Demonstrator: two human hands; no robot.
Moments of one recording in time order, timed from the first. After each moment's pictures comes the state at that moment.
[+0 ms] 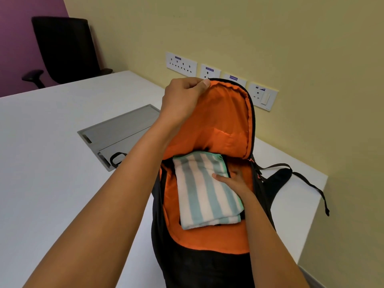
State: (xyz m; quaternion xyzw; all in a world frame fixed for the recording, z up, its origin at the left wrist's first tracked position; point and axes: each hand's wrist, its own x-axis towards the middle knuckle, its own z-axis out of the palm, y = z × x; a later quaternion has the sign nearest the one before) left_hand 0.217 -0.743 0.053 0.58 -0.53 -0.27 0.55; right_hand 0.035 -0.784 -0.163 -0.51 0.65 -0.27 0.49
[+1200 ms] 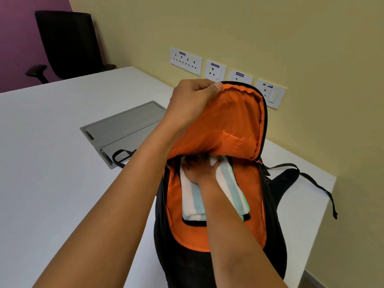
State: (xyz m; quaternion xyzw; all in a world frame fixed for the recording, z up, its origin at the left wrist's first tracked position) left_hand 0.215 -0.736 0.051 0.56 -0.56 -0.30 0.53; right_hand 0.157 -0.813 -0.184 -0.78 0.61 0.01 0.14
